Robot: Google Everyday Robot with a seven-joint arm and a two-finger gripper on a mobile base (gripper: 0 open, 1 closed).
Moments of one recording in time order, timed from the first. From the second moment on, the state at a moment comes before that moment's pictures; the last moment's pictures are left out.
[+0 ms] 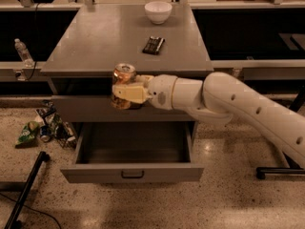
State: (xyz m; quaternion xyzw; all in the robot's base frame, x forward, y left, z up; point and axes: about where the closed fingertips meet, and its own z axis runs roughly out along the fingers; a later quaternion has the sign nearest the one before) arm 0.587 0.069 0.858 -0.33 0.66 0.44 0.50
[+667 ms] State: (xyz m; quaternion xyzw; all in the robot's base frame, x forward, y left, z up) arm 0.563 0.074 0.781 -0.29 0.71 0.41 0.50
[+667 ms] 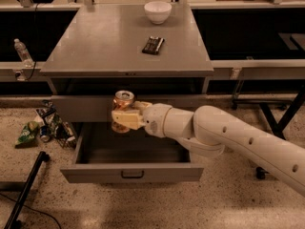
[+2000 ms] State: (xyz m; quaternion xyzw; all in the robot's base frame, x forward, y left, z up) arm 0.597 0.108 0.595 -0.43 0.66 0.41 0.46
